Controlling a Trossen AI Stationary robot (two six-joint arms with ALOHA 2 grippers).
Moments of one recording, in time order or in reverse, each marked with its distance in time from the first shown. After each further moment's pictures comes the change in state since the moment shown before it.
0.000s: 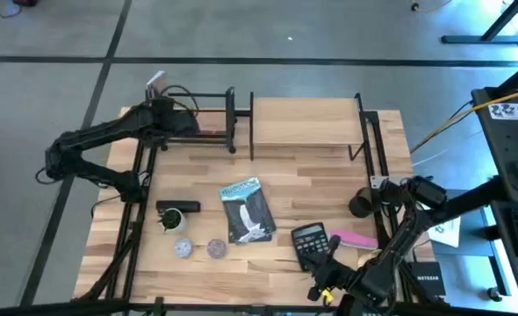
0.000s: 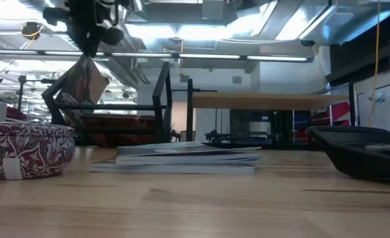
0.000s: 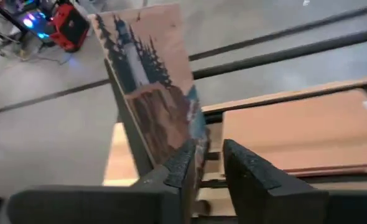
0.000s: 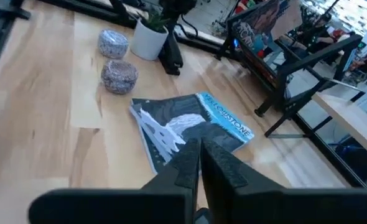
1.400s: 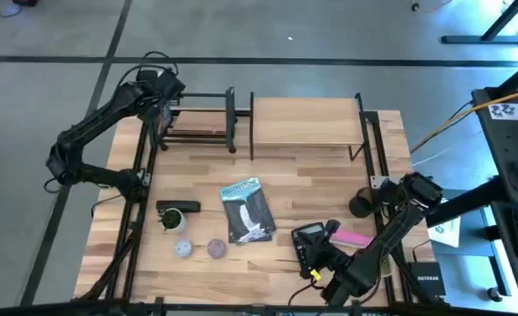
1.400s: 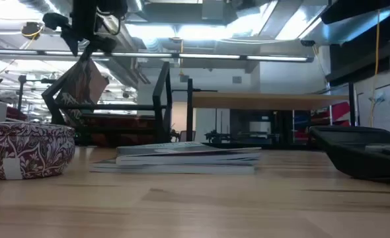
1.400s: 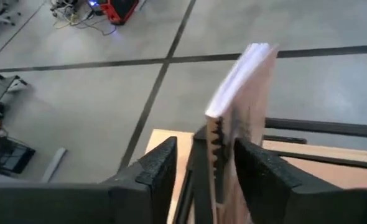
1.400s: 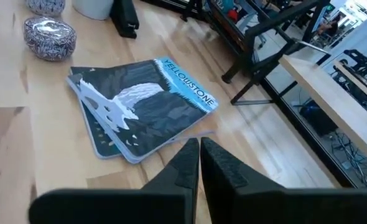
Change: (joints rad) left arm 0.377 0.031 0.056 0.181 0.016 0.214; right arm -0.091 -0.008 0.000 -0.228 -0.078 0.183
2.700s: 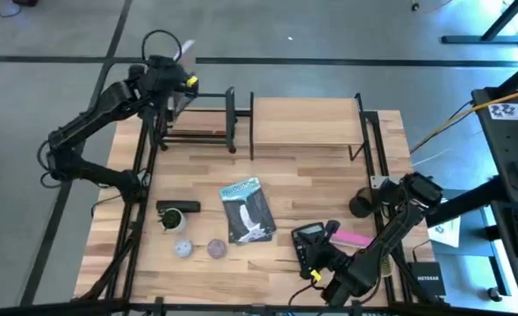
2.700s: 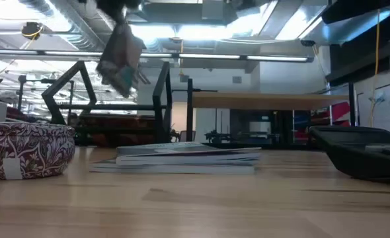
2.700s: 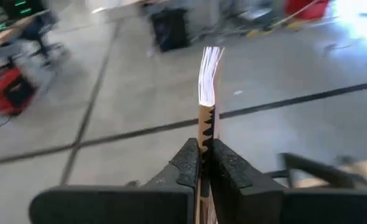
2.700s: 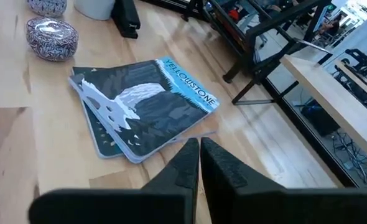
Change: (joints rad) left arm -0.332 -0.002 0.286 0.254 0.013 0.322; right arm 0.022 0.000 0.000 -0.002 0.000 0.000
